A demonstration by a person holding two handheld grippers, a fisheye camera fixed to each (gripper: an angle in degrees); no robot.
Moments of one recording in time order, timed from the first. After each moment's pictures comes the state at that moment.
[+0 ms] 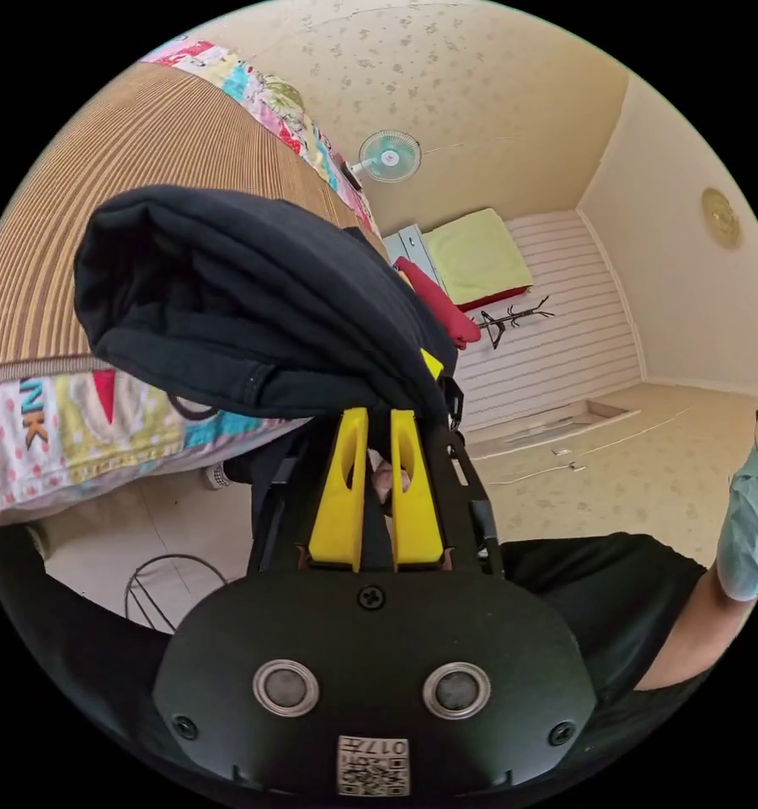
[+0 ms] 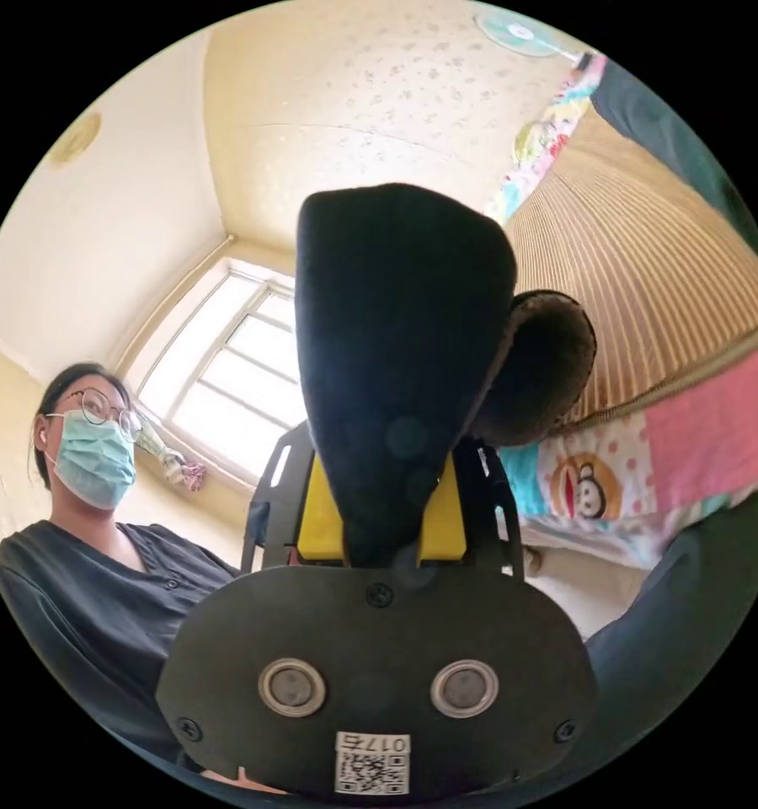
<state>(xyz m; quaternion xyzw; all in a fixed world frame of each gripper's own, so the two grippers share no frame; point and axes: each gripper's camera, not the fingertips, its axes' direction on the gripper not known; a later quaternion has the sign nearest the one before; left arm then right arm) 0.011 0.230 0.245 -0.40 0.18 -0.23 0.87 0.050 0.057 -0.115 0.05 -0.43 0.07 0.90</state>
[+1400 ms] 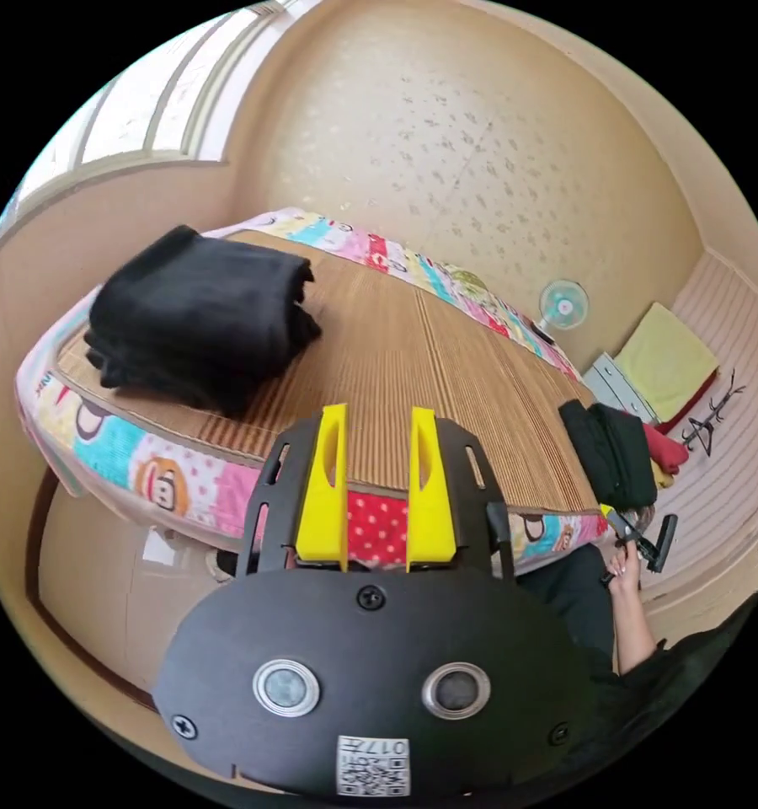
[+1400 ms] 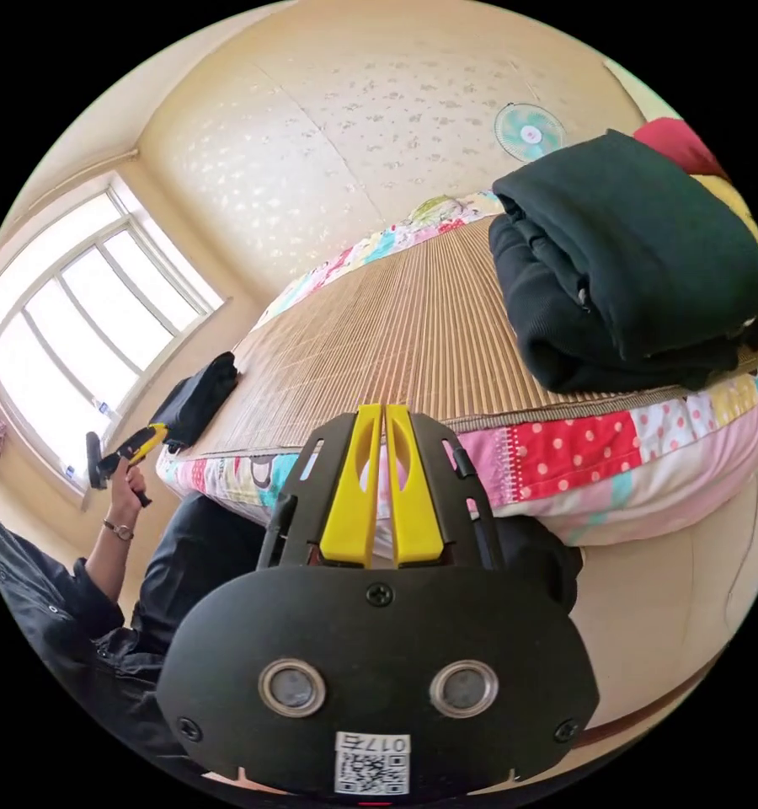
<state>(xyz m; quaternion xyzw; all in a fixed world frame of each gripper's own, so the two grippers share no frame) -0.055 0.217 0.058 -0.17 -0.33 -0.11 0.92 0.014 0.058 -0.058 0.02 -0.11 0.00 0.99</state>
